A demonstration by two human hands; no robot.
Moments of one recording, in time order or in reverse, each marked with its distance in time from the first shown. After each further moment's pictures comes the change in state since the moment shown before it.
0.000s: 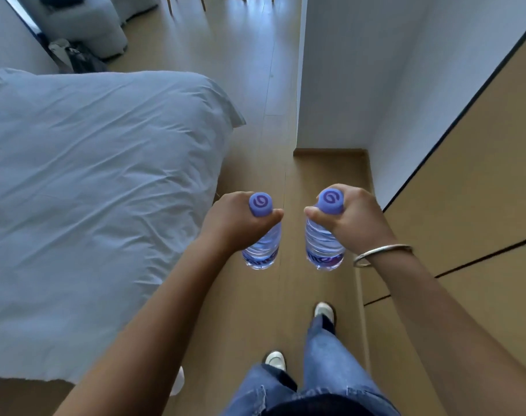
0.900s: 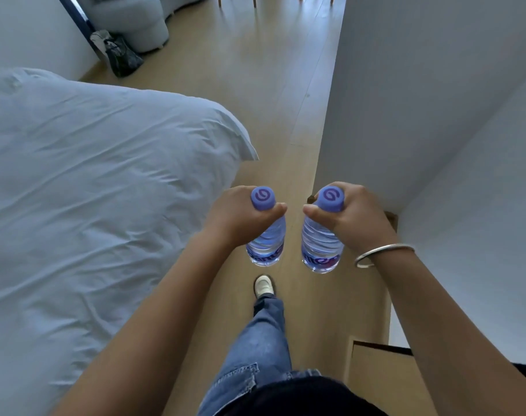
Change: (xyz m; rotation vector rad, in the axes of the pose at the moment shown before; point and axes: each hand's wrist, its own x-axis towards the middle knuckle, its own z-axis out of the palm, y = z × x) left_hand 0.394 0.045 0.035 0.008 0.153 -0.104; right_hand 0.417 0.095 -0.069 0.074 -0.205 -0.184
